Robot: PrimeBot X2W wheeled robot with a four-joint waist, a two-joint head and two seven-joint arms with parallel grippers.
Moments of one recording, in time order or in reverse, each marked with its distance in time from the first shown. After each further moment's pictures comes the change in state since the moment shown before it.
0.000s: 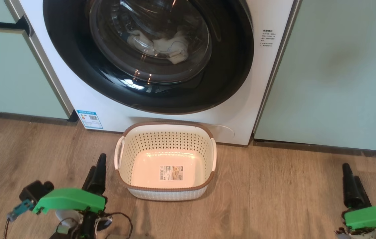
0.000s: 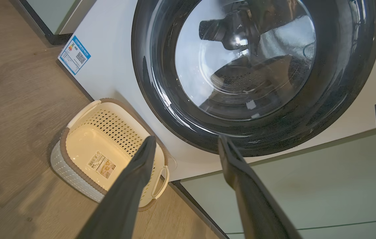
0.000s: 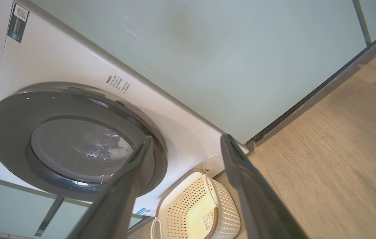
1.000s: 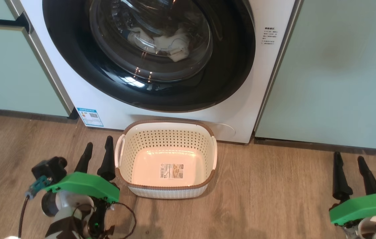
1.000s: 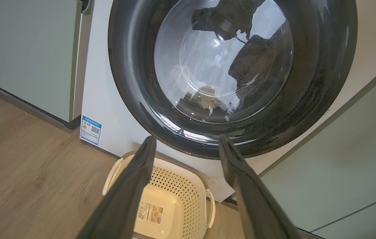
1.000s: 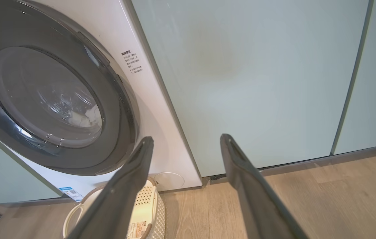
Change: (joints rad) left arm -0.063 0.001 -0.023 -0.032 0.501 0.041 -0.086; right arm -0.046 -0.007 0.025 -0.010 -0.575 0.000 -0.082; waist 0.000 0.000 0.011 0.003
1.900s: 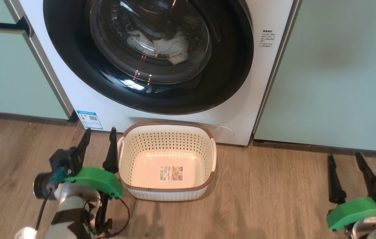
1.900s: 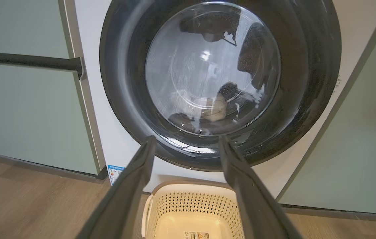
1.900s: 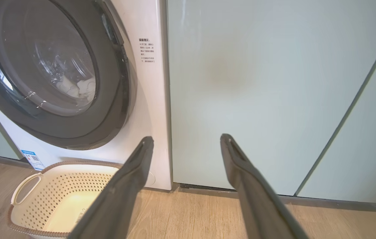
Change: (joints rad) left arm -0.047 0.002 0.004 0.034 0.351 0.008 -0.072; right arm -0.015 0.000 -0.023 0.043 -0.344 0.000 -0.077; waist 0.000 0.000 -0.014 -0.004
